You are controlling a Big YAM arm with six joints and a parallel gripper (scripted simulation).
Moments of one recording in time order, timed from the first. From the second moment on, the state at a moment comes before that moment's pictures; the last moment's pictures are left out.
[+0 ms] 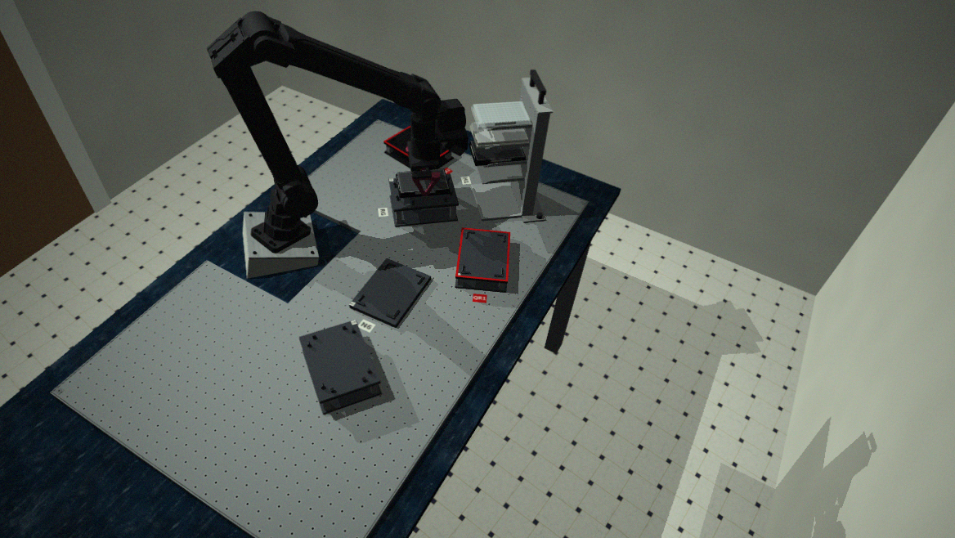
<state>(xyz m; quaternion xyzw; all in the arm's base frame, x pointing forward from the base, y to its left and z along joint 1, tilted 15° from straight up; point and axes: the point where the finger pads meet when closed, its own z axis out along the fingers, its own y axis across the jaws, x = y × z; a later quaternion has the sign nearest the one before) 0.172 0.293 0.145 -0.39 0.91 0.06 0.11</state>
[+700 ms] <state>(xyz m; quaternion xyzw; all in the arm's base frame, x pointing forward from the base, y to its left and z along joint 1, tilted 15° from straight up) 0.169 0.288 0.161 -0.39 0.91 0.06 0.11</state>
